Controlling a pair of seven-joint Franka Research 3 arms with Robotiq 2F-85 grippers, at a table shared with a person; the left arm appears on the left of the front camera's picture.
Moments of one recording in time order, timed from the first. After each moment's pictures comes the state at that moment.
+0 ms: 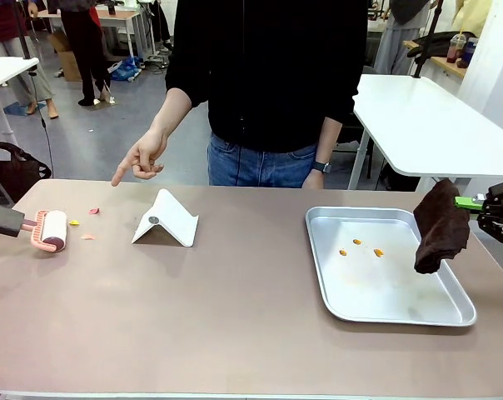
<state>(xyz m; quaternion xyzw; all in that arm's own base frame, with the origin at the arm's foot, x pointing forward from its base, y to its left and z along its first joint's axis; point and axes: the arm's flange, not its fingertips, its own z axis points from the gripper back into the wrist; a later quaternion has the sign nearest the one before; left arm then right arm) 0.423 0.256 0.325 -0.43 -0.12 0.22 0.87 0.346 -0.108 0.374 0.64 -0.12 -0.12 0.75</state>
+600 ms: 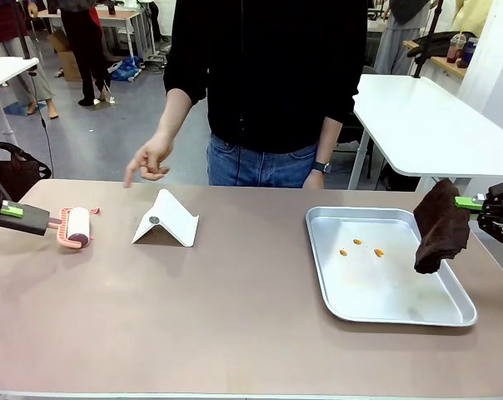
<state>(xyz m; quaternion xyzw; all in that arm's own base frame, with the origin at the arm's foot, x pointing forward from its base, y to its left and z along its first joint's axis) 0.447 0.217 0.318 -0.44 -0.10 0.19 0.87 0.346 -0.108 0.374 0.64 -0.12 -0.12 0.75</state>
